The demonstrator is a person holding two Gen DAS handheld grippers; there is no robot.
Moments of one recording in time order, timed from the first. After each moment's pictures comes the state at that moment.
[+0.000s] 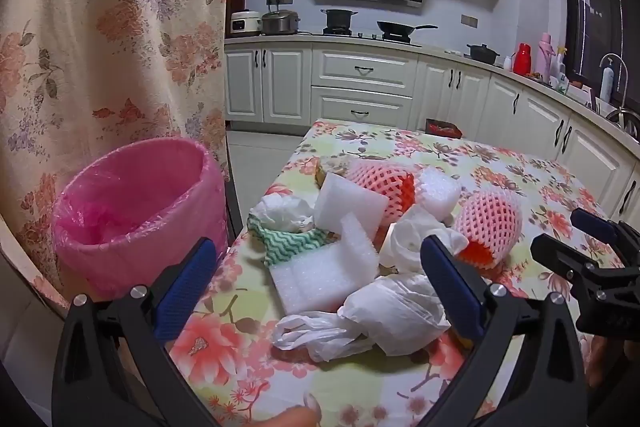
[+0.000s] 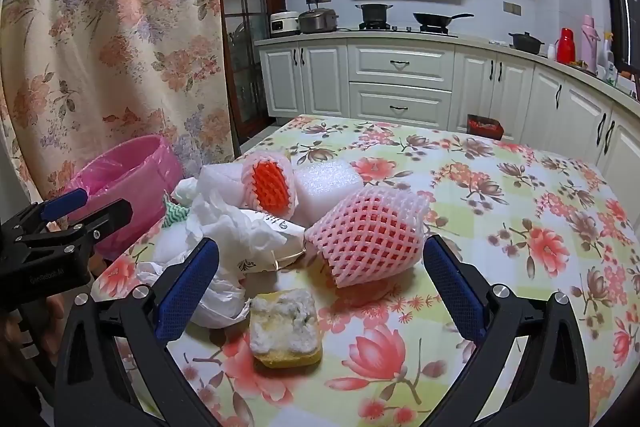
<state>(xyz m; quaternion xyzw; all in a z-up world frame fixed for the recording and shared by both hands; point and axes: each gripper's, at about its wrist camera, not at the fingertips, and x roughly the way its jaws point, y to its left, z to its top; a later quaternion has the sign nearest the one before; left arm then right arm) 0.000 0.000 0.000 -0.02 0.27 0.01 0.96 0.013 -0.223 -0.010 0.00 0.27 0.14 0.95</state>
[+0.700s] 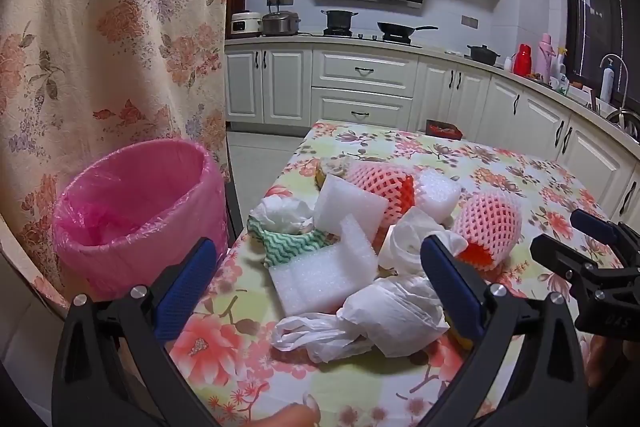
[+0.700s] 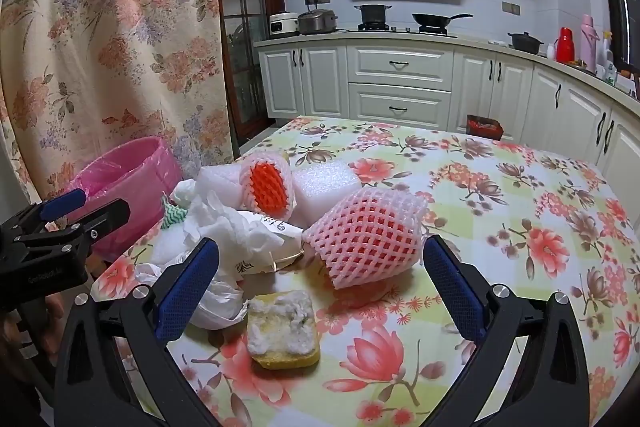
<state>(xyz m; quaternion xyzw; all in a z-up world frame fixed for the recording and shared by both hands) 0.000 0.000 0.001 -0.02 0.27 0.01 0.96 0.014 -0.224 -0.010 0.00 0.27 0.14 0.95</state>
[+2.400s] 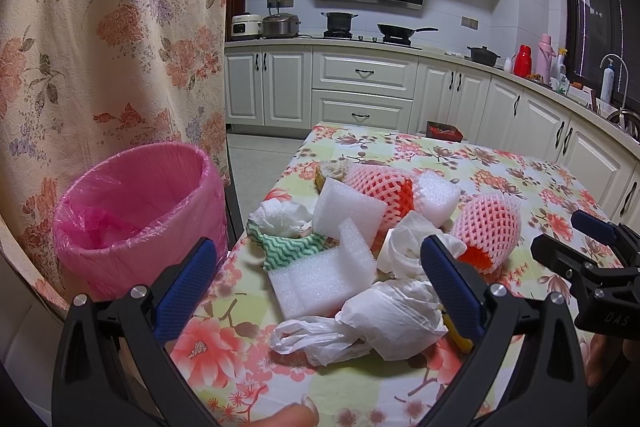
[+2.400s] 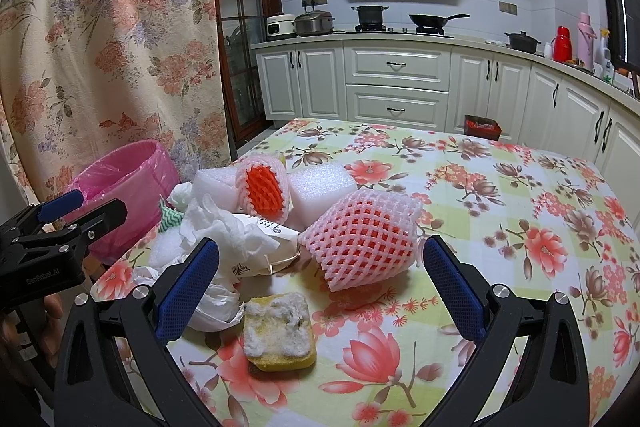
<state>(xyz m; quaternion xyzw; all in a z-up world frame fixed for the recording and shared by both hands) 0.000 -0.001 0.005 -0.02 0.27 0.01 0.96 0.014 -0.227 -0.009 0.01 0.27 0.14 0.95</state>
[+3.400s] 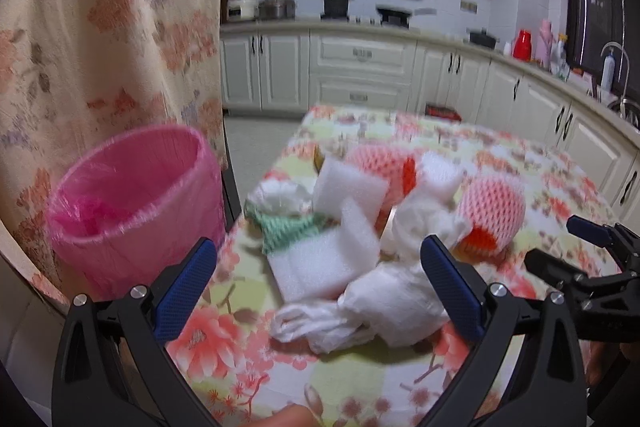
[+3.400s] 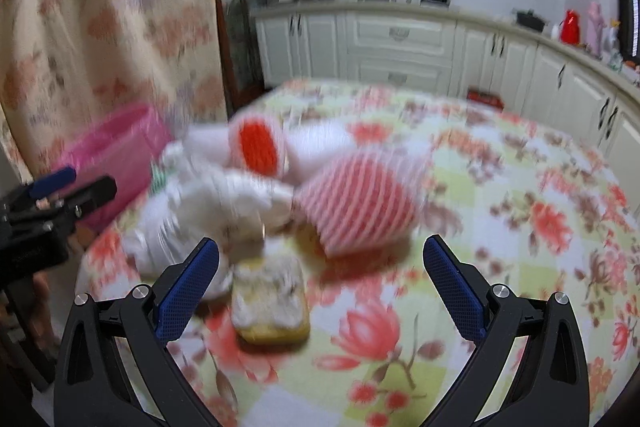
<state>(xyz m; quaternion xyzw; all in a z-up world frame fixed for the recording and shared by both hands) 0.010 0.000 -0.009 -0.01 0.31 0.00 0.95 0.028 -0.226 -0.035 -0.02 0.35 0.14 0.93</state>
